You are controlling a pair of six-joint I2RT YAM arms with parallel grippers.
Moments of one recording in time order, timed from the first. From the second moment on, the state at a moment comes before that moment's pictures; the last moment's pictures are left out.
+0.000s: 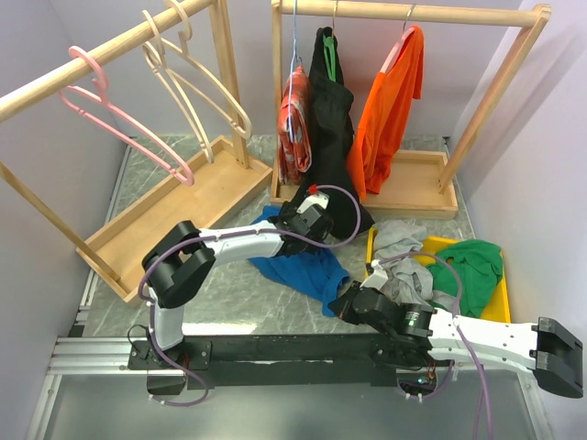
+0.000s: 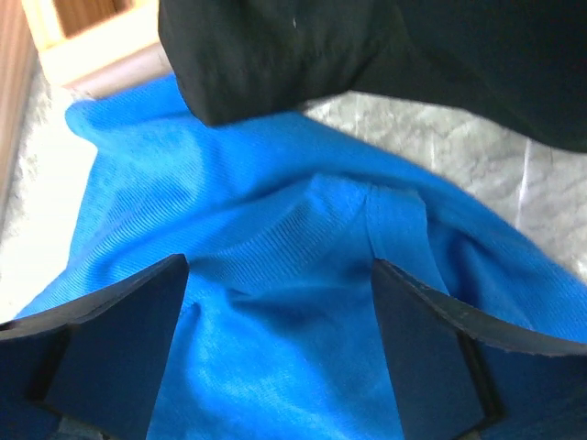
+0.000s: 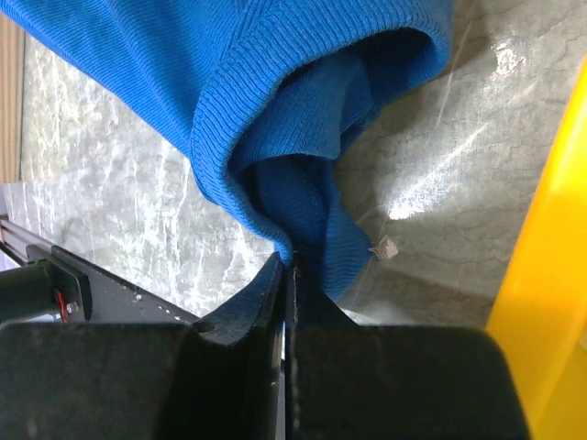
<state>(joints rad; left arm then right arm) -0.97 1.90 1.30 -0.35 -0.56 -0.35 1.16 0.66 0.12 -0.18 0.38 1.27</state>
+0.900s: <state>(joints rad) -0.94 1.44 1.06 -0.30 -0.41 -0.42 1.16 0.52 0.26 -0.41 0.52 1.26</state>
